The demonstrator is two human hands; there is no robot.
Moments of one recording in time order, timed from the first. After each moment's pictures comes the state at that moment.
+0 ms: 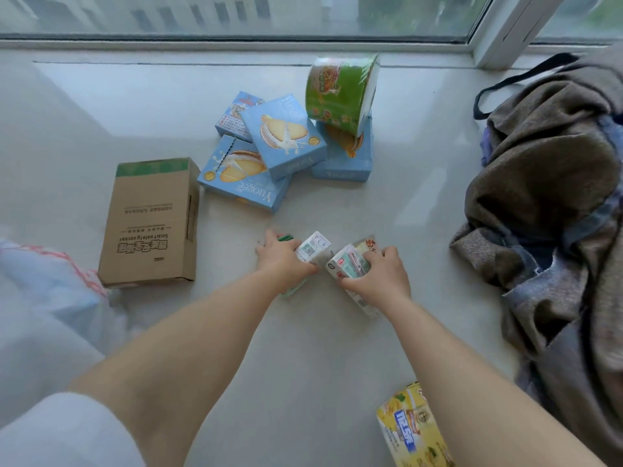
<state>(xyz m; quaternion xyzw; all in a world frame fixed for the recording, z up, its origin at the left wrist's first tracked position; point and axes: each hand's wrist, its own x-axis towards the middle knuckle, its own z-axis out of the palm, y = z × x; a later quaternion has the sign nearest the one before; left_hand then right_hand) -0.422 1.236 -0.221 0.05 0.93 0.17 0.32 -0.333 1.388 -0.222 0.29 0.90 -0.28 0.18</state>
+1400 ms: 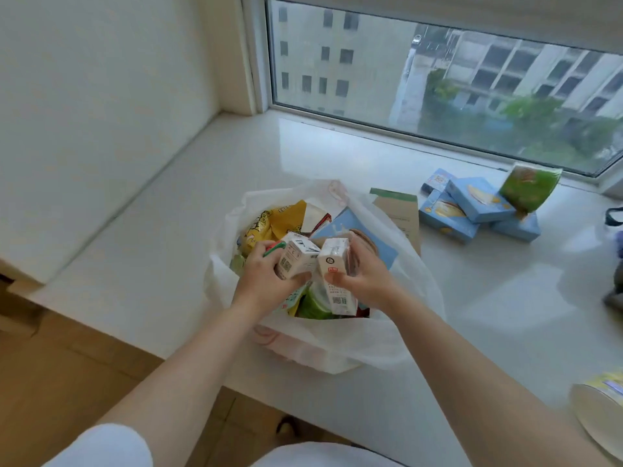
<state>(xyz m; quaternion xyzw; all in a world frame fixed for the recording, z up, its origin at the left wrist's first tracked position) -0.315 0.711 -0.073 0.03 0.92 0.39 0.02 -0.309 0.904 -0.049 -0.02 0.88 -0.47 0.11</state>
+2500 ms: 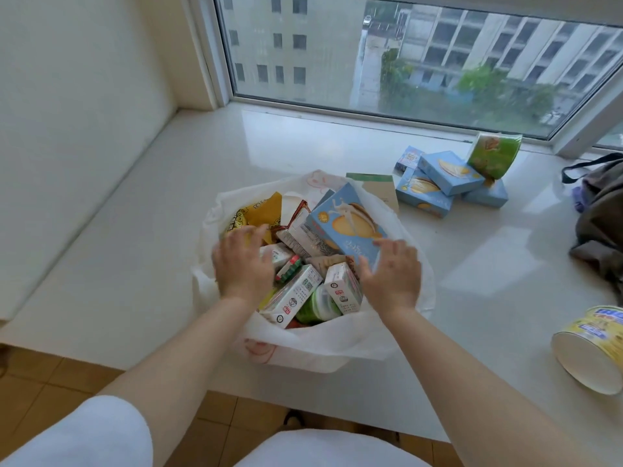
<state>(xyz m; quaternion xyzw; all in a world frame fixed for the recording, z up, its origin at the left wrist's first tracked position) -0.345 0.700 -0.099 0.06 0.98 0.17 -0.11 -0.282 0.916 -0.082 0.20 0.96 -0.16 -0.12</state>
